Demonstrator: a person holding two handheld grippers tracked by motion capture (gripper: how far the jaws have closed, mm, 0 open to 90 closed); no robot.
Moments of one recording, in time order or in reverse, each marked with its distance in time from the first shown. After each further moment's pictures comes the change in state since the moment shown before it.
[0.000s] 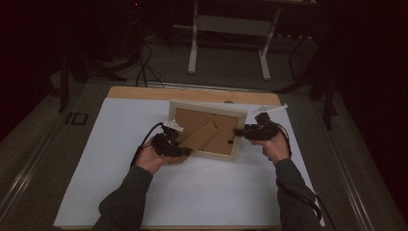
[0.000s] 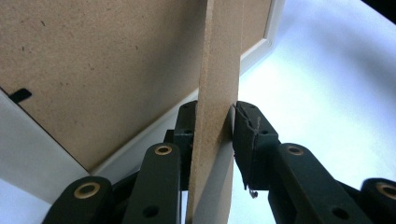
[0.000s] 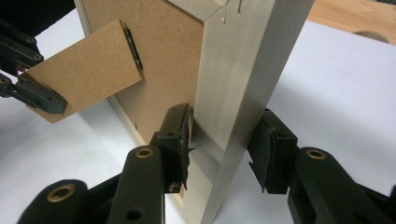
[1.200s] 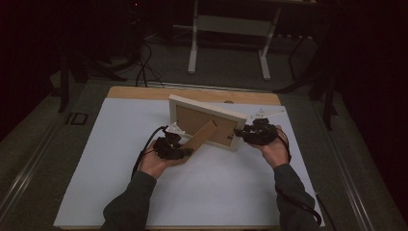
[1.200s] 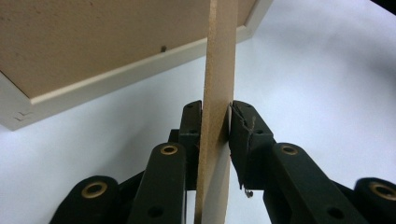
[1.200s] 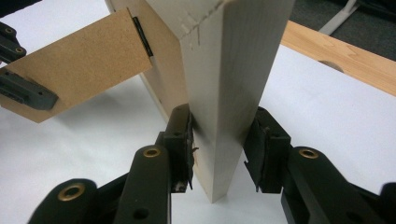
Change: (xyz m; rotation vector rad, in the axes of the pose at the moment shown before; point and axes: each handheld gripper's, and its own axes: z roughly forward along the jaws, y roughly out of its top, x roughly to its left) left arm -0.012 -0.008 0.007 -0.042 0.068 0.008; right arm 0.026 -0.004 -0.007 -0.047 -0.137 -0.131
